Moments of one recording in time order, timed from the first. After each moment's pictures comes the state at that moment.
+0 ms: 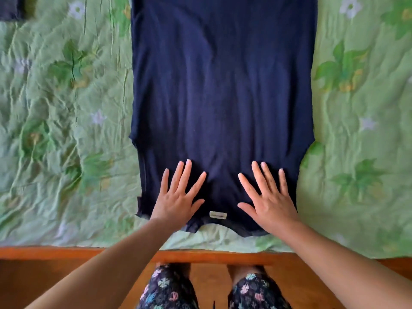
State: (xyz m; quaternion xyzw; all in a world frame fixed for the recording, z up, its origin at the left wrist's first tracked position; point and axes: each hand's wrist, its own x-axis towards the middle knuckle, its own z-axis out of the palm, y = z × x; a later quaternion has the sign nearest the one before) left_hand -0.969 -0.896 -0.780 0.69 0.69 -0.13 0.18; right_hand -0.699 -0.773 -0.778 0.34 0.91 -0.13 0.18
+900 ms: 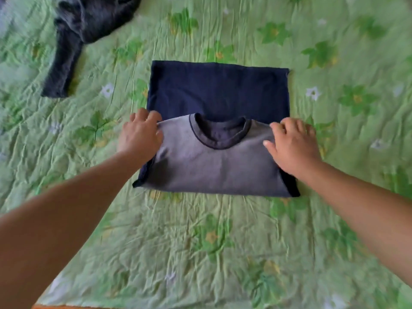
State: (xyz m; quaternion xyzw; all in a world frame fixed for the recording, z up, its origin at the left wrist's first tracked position) left_hand -1.129 -0.660 -0.670 0.55 0.83 0.05 0.08; right_hand -0.773 -0.523 -0.678 0.47 0.88 0.01 0.03
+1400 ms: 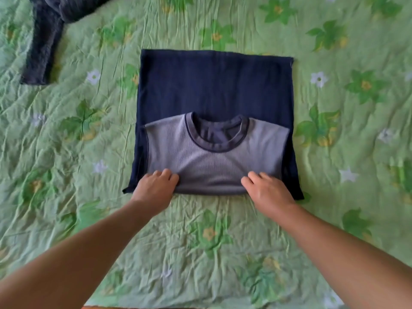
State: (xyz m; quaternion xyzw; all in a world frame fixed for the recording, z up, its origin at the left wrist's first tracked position) left_hand -1.055 -0.753 -0.739 0.67 0.70 -0.20 0.17; right_hand -0.764 -0.629 -0.736 0.30 0.94 -0.06 0.15
